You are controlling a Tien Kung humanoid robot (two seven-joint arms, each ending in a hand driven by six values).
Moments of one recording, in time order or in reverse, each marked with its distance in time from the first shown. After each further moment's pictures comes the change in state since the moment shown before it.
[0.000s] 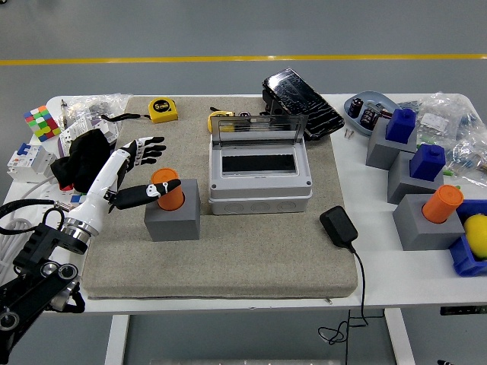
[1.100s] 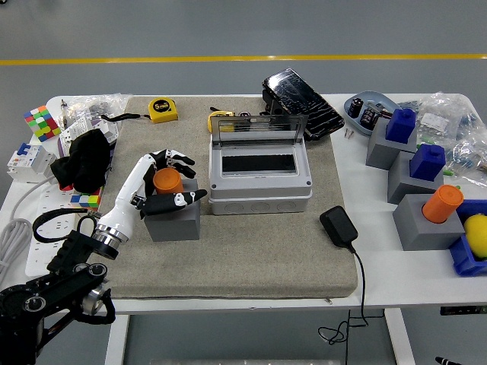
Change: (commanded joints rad) left arm -0.135 -0.038 0.258 0.085 -0.386 0.042 -0.199; right arm -0.001 0.003 0.024 0.007 -0.011 0.000 0.000
